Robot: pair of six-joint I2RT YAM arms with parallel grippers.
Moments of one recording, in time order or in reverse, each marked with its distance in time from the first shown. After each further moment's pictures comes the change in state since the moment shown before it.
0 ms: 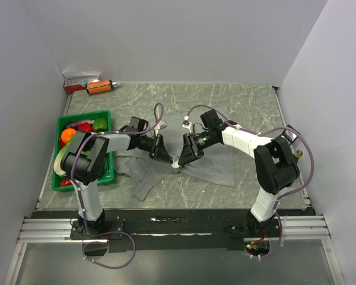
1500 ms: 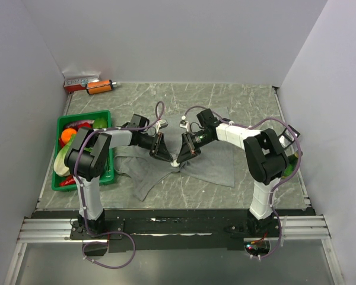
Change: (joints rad) left arm 0.009 0.062 0.092 -0.117 0.057 0.008; right arm -0.008 0.156 0.086 0.006 -0.009 -0.003
